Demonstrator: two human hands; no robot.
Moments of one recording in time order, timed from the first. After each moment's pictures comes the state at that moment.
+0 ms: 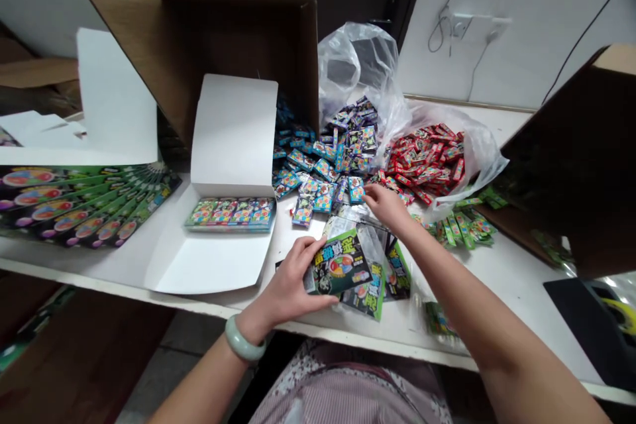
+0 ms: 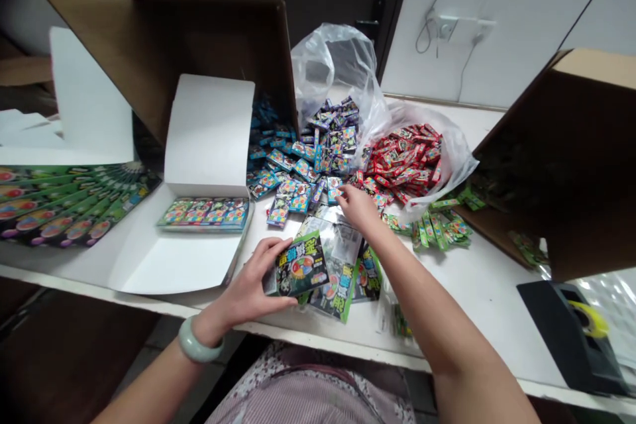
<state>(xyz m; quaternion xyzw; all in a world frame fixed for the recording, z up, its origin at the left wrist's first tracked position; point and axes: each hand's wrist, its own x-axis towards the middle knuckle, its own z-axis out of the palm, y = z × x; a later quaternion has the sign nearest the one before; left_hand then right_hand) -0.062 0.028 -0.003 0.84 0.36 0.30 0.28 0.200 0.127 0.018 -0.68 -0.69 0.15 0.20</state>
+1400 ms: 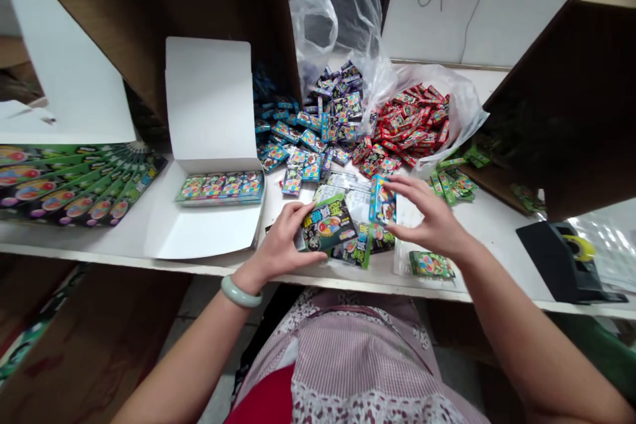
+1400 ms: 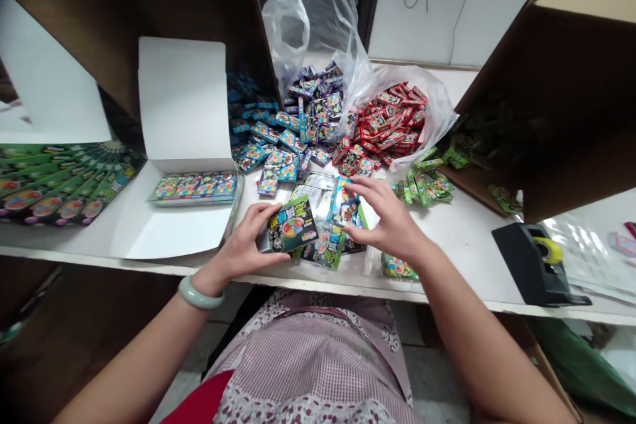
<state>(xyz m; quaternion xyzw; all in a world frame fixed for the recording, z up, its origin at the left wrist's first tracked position) -0.056 0.025 0.002 0.86 0.35 0.28 0.23 0.251 -0.013 0.050 -0.51 -0.80 0.10 0.30</state>
